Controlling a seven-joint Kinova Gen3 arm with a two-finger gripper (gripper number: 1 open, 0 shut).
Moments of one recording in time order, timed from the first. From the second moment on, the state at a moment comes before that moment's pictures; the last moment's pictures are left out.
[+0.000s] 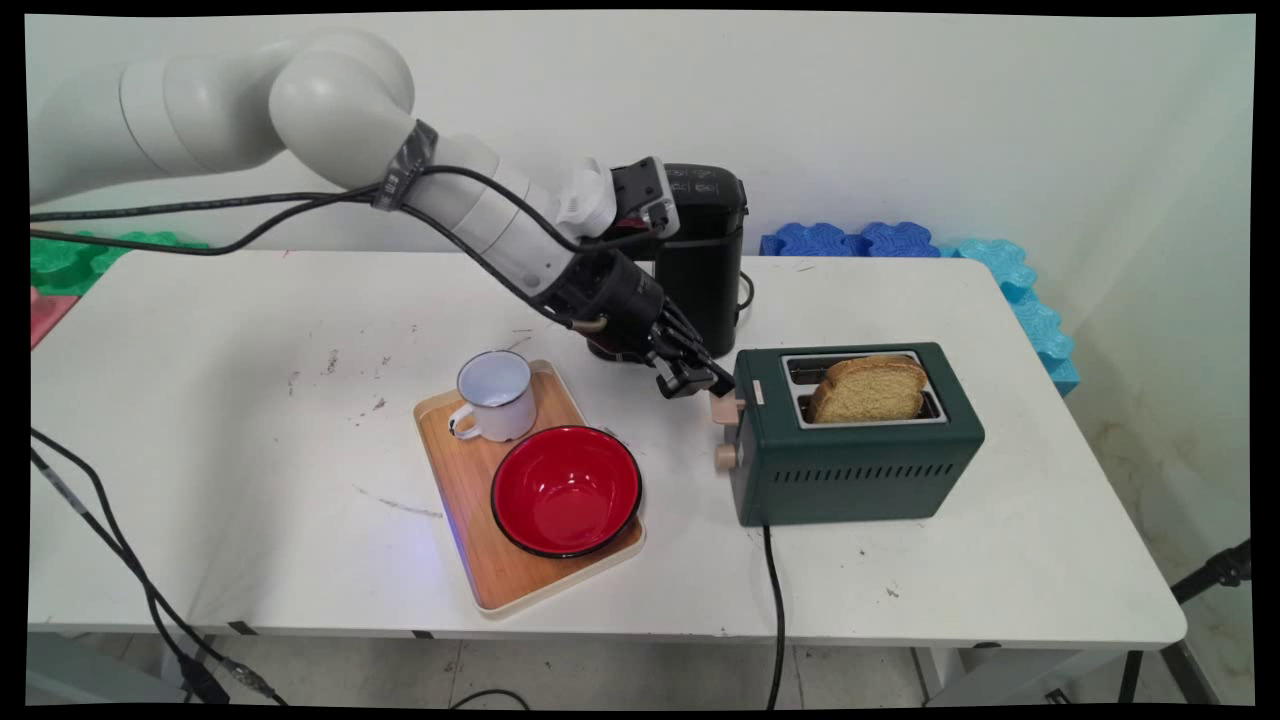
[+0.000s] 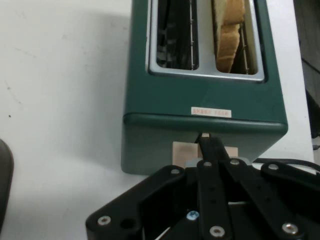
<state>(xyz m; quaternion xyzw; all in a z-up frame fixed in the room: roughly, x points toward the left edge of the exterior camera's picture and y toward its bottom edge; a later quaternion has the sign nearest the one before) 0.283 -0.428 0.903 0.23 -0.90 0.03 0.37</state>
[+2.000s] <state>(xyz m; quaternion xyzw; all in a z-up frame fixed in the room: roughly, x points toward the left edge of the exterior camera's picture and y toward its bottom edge) 0.285 -0.414 0.861 0.24 -0.89 0.04 0.38</state>
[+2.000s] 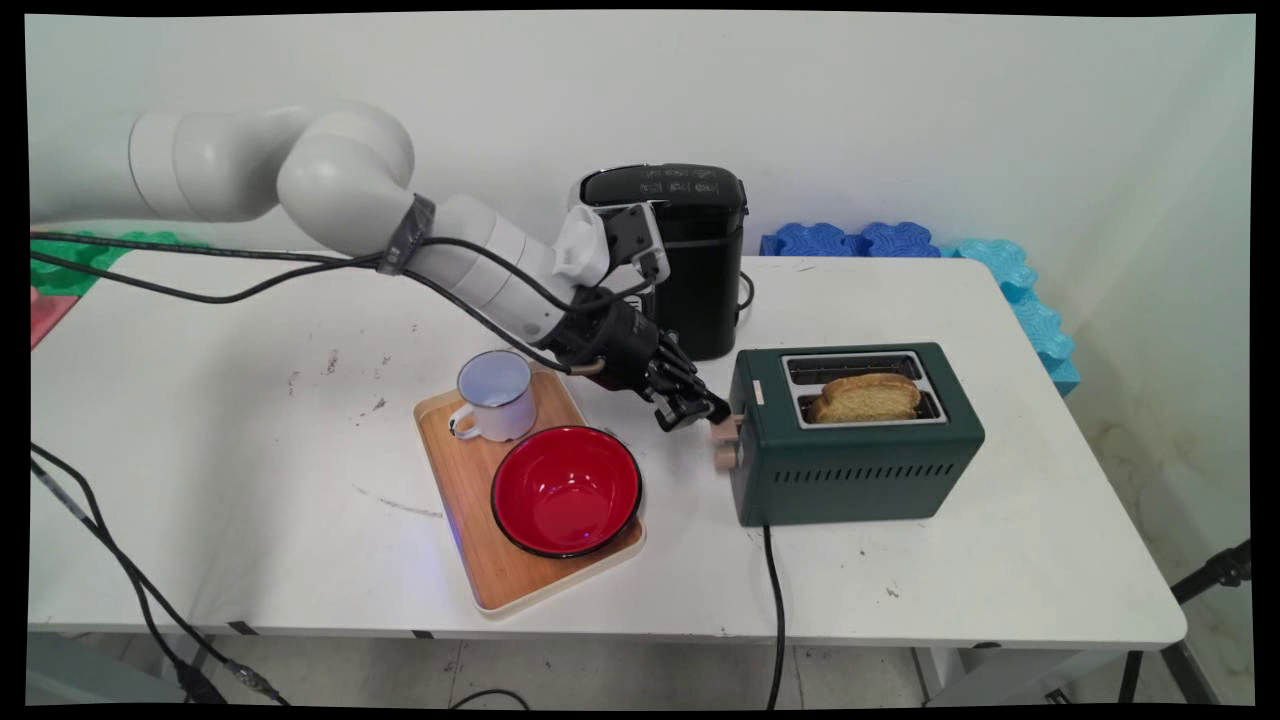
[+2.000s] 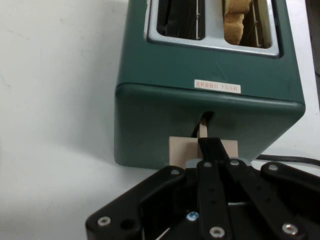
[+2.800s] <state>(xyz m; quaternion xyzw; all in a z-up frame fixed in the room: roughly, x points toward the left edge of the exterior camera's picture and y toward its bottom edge) 0.283 -0.409 0.843 0.26 -0.89 0.04 0.38</state>
